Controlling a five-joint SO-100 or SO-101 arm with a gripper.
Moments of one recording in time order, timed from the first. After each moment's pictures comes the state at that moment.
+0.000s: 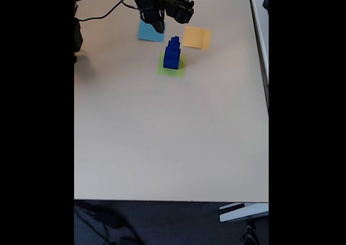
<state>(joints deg) 10.7 80.6 51.9 96.2 83.3</state>
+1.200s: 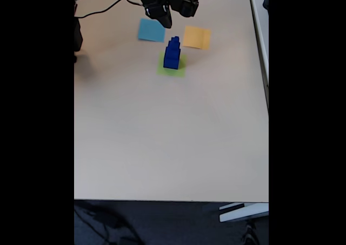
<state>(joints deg) 7.6 80.6 51.9 90.3 88.5</state>
